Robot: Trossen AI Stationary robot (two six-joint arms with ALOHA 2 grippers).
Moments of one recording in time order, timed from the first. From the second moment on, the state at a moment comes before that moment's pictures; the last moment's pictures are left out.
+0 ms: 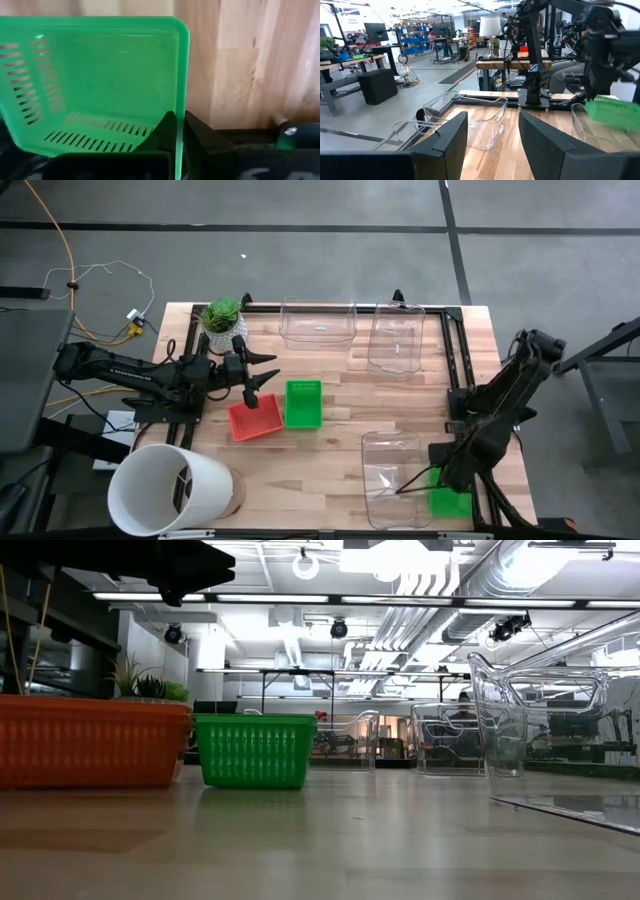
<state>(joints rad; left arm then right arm) 0.03 0.81 0.37 0.46 -0.38 0.08 0.96 1.33 0.90 -1.11 -0.10 0.99</state>
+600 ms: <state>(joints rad) 0.03 0.81 0.37 0.46 -0.38 0.08 0.81 1.07 1.24 -1.22 0.37 0.86</state>
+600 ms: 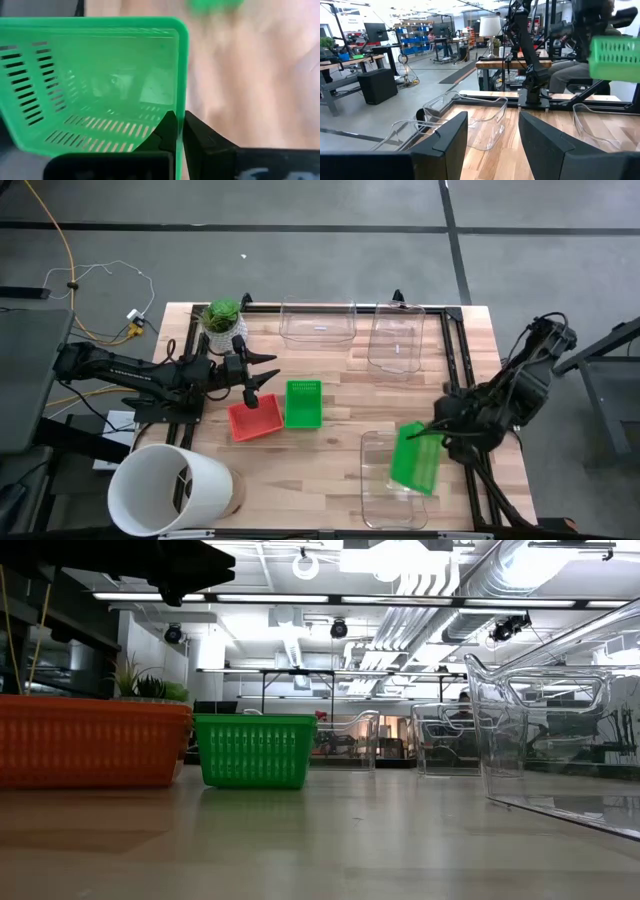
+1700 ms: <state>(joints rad) 0.03 0.81 0.37 0.46 -0.38 0.08 -0.08 1.69 1.24 -0.24 -0.01 -0.24</state>
